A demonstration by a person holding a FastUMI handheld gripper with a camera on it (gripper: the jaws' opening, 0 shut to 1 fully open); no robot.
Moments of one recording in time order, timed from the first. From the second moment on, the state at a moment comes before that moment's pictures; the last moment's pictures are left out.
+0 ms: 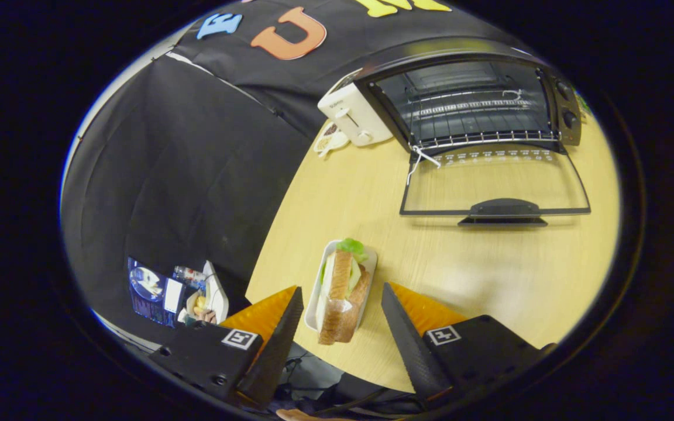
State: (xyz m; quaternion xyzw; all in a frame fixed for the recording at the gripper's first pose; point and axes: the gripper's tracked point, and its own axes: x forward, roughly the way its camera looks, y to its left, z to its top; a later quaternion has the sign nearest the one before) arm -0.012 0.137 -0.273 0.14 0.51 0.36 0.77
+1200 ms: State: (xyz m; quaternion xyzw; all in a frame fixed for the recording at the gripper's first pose) arm -0.022 0.156 -0.294 0.22 0.58 0.34 0.71
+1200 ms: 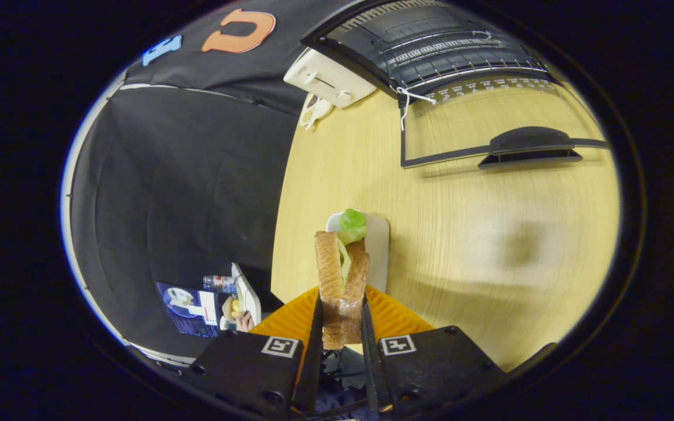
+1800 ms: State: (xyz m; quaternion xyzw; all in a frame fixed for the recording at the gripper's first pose) arm -0.005 0.152 -0.238 0.28 0.47 0.40 0.74
